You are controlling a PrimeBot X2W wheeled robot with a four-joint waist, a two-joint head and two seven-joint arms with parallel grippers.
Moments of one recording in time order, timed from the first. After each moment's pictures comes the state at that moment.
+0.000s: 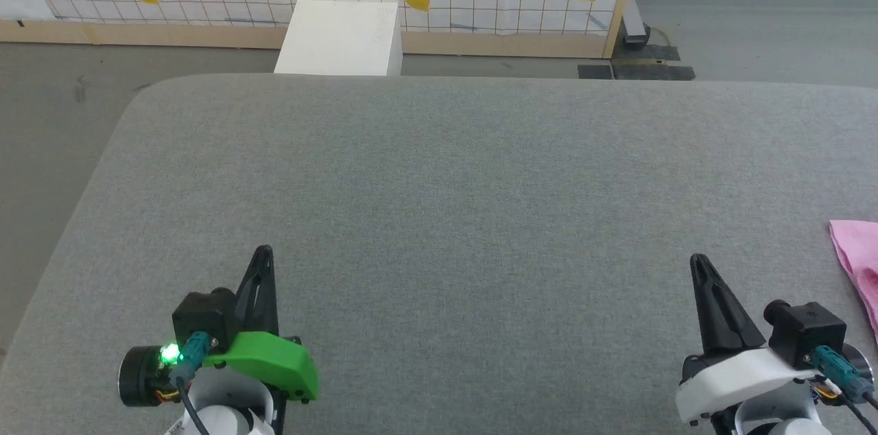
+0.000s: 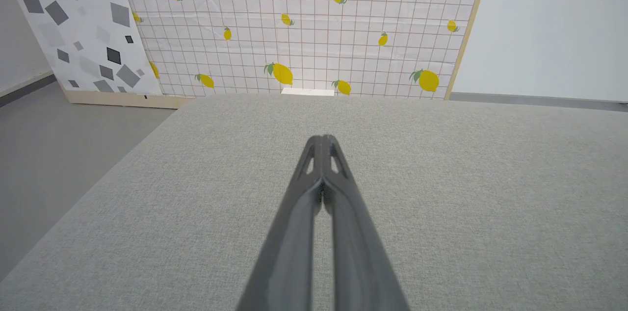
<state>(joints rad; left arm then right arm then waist) -0.05 0.10 -0.09 0.09 -0.15 0.04 -0.12 0.03 -0.05 -0.03 0.07 0.12 0.13 -0.12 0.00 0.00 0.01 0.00</state>
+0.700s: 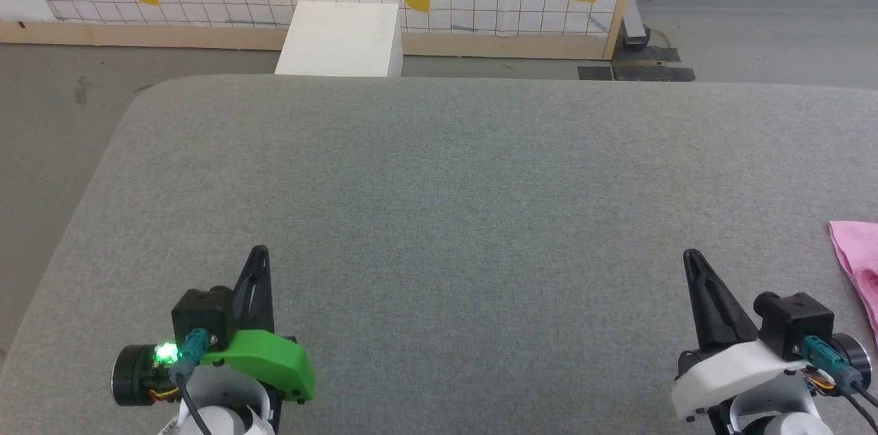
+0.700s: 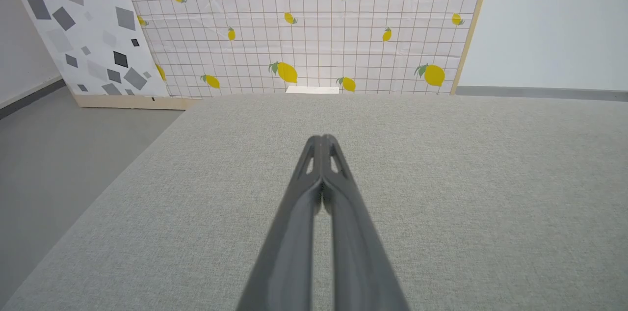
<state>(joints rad) -0.04 0.09 -0.06 0.06 -0.10 0.03 -0.07 0.02 -0.05 -0.02 0.05 0.08 0.13 -0.08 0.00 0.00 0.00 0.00</state>
